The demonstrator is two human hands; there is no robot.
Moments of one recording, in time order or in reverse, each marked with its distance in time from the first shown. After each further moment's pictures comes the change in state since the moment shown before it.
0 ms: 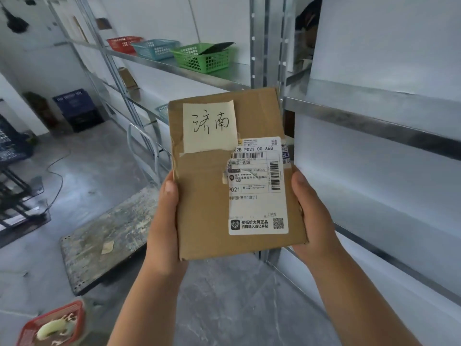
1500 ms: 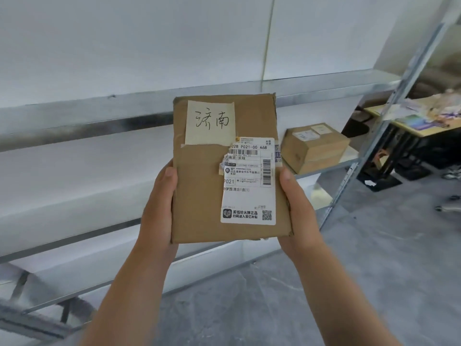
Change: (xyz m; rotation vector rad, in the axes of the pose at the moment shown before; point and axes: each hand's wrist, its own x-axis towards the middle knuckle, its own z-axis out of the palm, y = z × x) left_hand -0.320 -0.109 0.441 -0.047 -0.935 -0.468; right_hand -0.561 -0.186 -0.205 -0.249 0.956 -0.532
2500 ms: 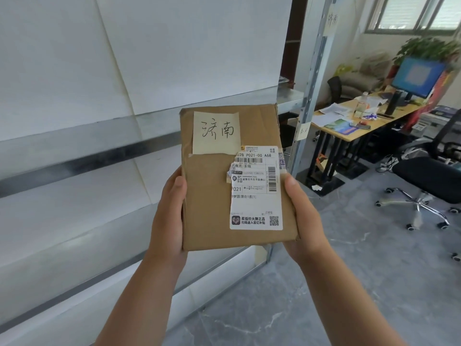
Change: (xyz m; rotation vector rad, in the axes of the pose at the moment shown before) left_hand 0.172 -0.120 0.326 0.030 -0.225 -0.012; right_hand 0.093 -0.124 -0.326 -0.031 0.230 -0.089
